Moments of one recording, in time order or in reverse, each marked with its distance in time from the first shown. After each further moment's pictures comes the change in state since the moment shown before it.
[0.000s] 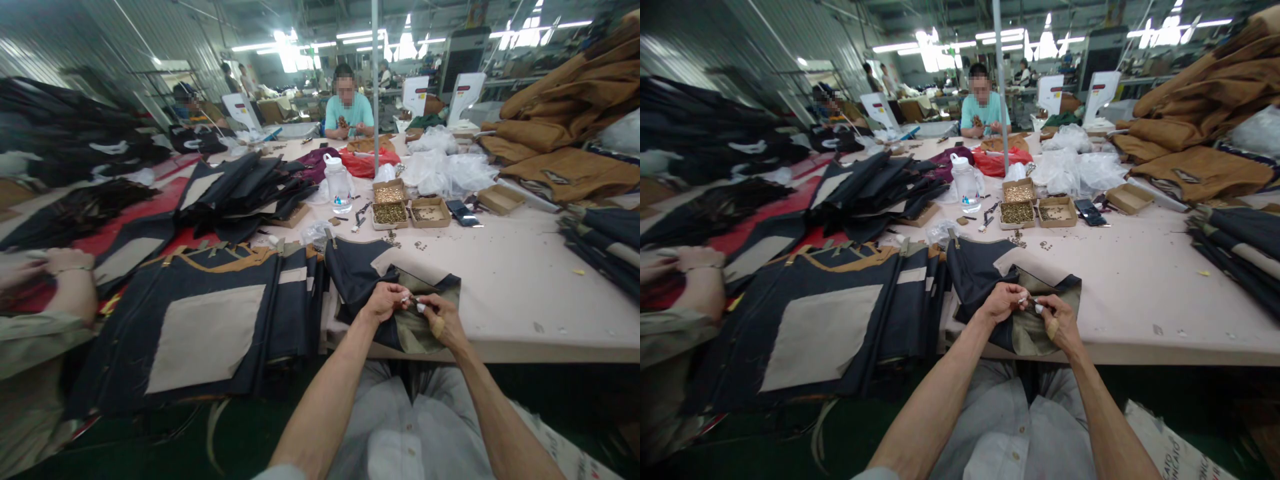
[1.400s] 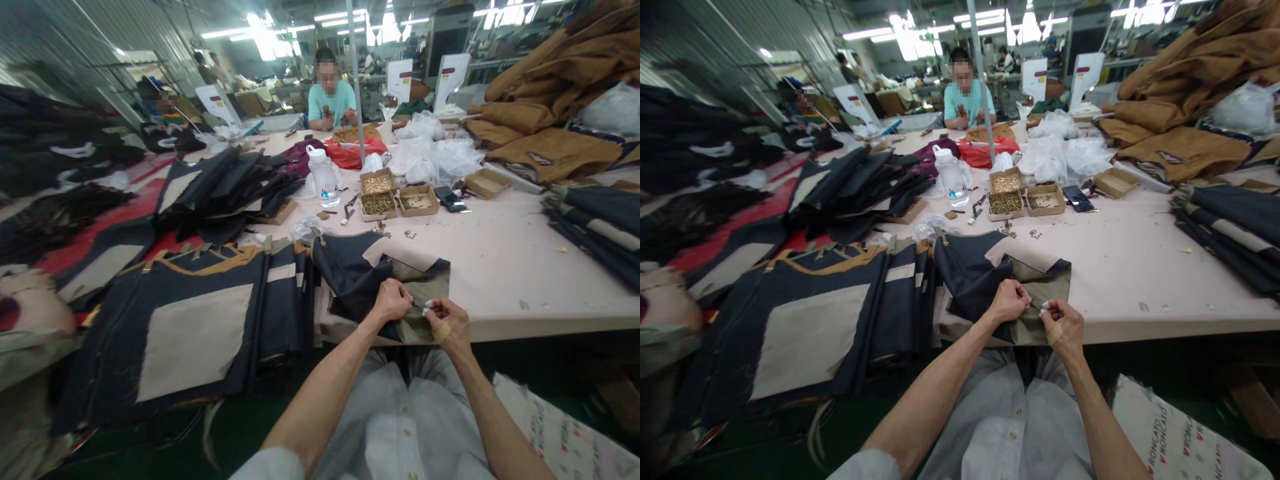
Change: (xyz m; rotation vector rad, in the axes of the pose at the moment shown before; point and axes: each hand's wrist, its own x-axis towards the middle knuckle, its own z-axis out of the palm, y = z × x) left_hand -0.017 -0.004 0.044 1.055 0.152 0.216; right_hand -0.050 -0.014 -0.010 -0.017 0.294 0.249
